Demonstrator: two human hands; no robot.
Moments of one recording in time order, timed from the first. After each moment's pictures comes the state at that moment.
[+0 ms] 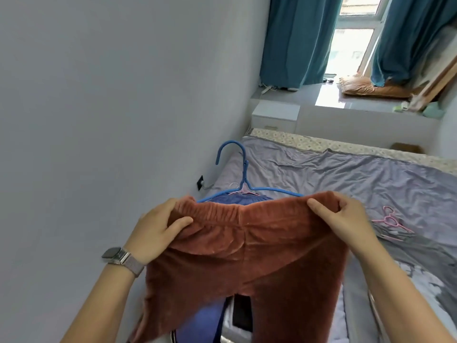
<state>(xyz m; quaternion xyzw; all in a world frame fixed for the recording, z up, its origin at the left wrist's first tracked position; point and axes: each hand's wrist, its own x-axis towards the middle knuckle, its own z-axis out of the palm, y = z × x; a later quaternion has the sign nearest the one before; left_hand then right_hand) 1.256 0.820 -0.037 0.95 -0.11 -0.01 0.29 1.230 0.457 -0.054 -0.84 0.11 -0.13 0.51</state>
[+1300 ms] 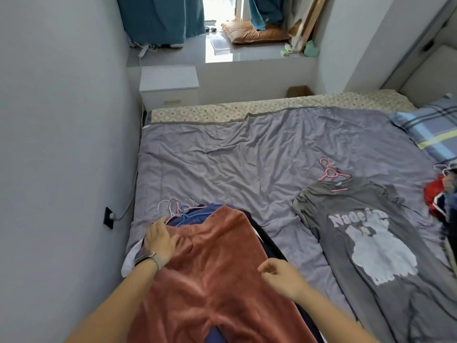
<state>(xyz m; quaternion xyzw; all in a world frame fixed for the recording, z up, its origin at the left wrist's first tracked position) 1.657 0.686 -0.359 0.95 -0.17 -0.16 0.19 1.401 0.484 -0.305 -0.80 0.37 0.17 0.44</state>
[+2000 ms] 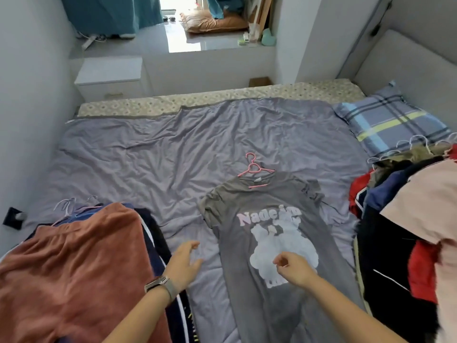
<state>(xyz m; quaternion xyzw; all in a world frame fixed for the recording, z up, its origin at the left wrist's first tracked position) 1.334 0.344 -0.347 0.87 -0.26 -0.31 0.27 1.145 0.107 -0.365 -0.80 0.40 0.21 0.39</state>
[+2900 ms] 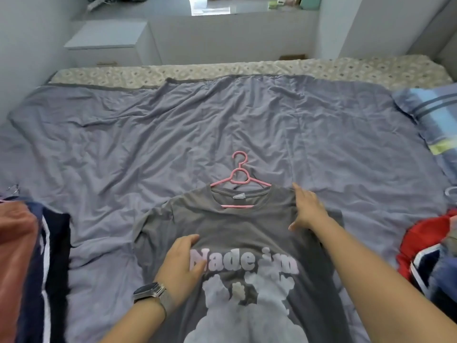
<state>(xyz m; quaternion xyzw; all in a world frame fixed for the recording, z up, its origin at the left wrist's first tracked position) 1.350 0.072 -0.505 0.91 -0.19 -0.21 0.29 1.321 -0.268 -0.563 -0.92 0.29 0.21 0.17</state>
